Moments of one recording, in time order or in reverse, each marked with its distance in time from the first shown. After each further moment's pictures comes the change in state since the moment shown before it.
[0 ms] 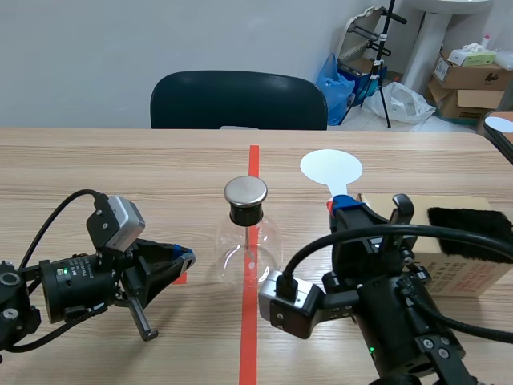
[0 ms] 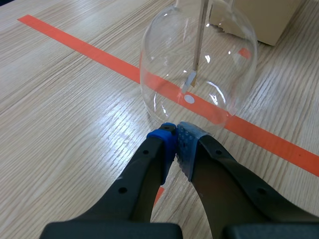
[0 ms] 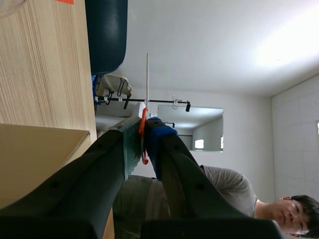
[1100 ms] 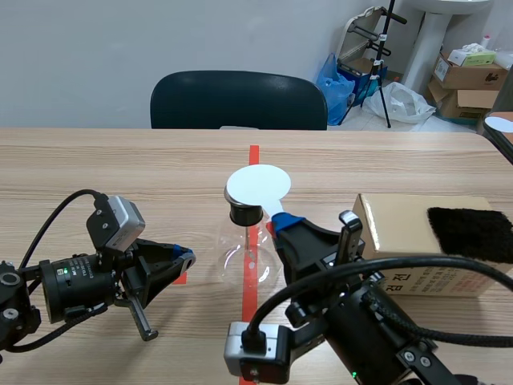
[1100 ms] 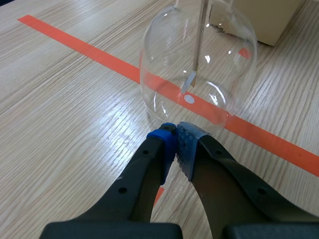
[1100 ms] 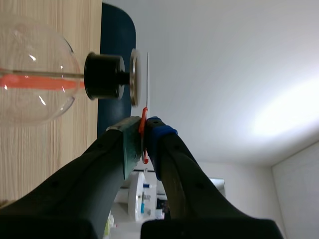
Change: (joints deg) left arm 0.0 0.0 0.0 0.0 0.0 0.0 0.0; right arm 0.0 0.0 0.0 0.0 -0.1 0.0 20.7
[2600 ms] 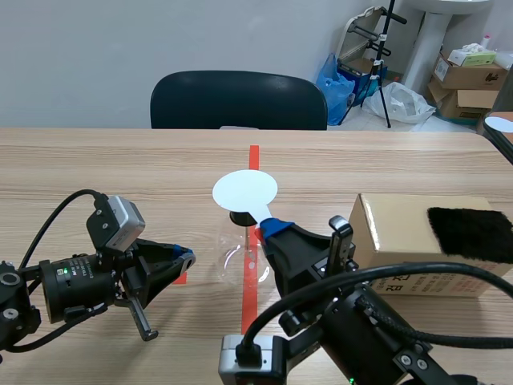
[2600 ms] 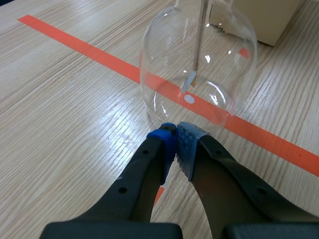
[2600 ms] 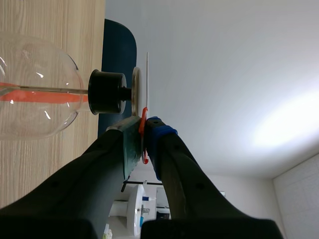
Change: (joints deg) left arm 0.0 0.0 0.0 0.0 0.0 0.0 0.0; right arm 0.0 0.0 0.0 0.0 0.0 0.0 2.2
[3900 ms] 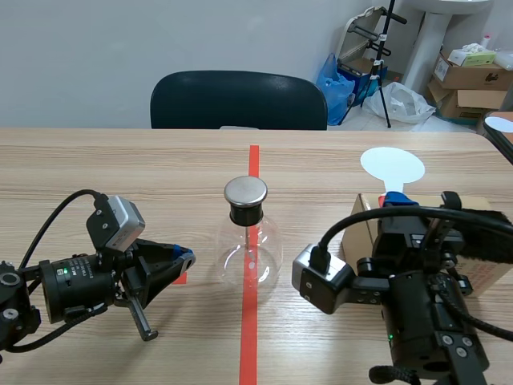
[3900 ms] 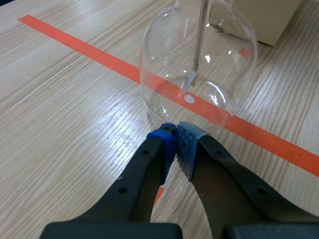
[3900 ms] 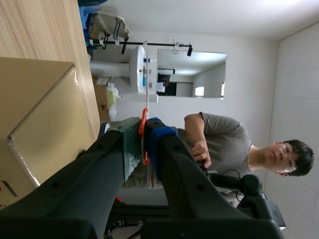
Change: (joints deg) left arm 0.0 0.0 0.0 0.0 0.0 0.0 0.0; right arm 0.0 0.0 0.0 0.0 0.0 0.0 -38.6
